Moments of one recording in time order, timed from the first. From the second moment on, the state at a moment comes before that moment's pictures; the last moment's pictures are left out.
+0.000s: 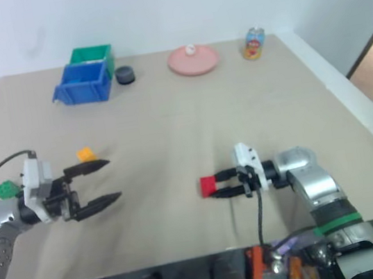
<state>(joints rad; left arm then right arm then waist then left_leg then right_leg) -0.15 0.72 0.19 -0.24 -0.62 0.27 -1.14 -0.46 -0.63 0.16 0.23 0.31 0.10 1.43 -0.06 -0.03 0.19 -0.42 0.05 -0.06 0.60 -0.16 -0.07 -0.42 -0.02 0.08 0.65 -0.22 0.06</state>
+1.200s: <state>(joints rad) -0.01 0.65 0.35 -0.35 -0.86 0.53 -0.86 -0.62 -0.78 0.01 0.21 0.51 0.35 1.51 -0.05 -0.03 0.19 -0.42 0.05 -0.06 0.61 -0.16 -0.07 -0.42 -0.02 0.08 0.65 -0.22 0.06</state>
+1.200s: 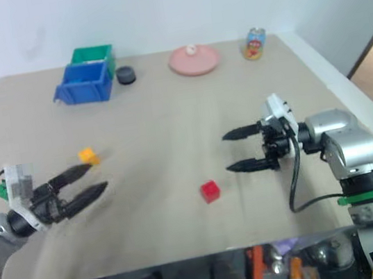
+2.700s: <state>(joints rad) -0.04 0.28 0.55 -0.29 -0.53 0.62 0.19 -0.58 -0.54 0.08 -0.01 0.55 0.47 1.24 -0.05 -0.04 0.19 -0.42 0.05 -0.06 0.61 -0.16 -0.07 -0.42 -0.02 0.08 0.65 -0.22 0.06</state>
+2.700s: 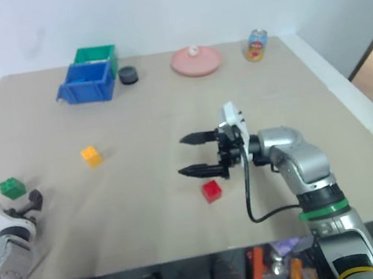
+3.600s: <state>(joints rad) -0.27 0.35 0.52 0.02 -0.37 0.54 0.13 -0.52 -0.54 0.08 -0.06 0.52 0.45 1.17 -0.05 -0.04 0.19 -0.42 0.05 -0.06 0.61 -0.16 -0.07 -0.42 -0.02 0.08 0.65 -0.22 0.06</state>
